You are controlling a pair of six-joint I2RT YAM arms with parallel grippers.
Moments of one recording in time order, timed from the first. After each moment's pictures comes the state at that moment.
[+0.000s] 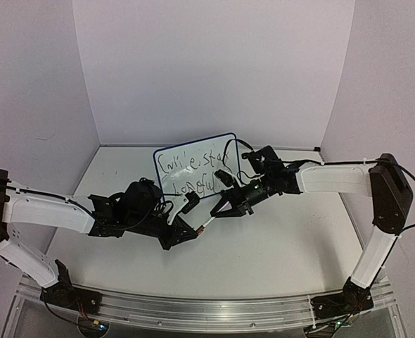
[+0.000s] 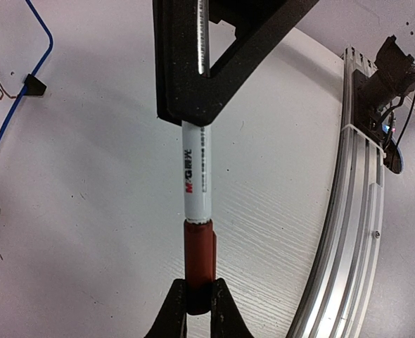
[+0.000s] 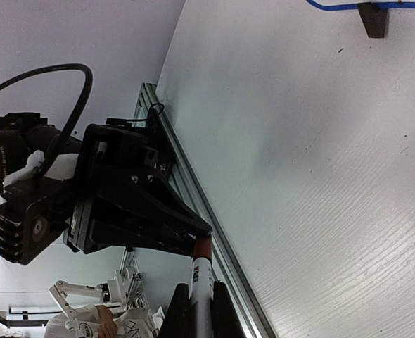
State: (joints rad) left arm -1.04 1.42 0.76 0.04 0.23 -0.13; right arm 0.71 1.78 1.21 -0.25 -0.95 0.56
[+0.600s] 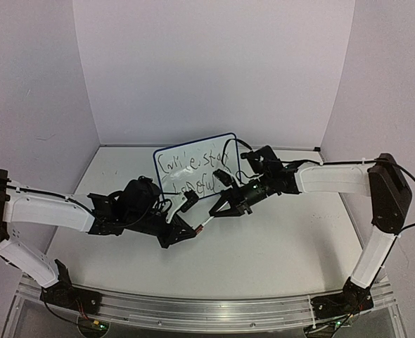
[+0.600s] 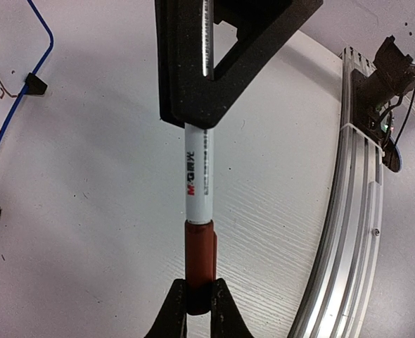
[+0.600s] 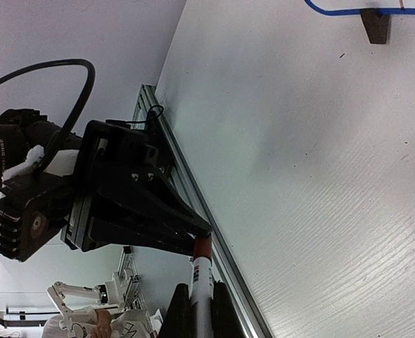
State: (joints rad) left arm -1.01 1.42 0.76 0.04 0.26 -0.12; right arm 0.72 1.79 1.21 -0.24 -0.94 0.56
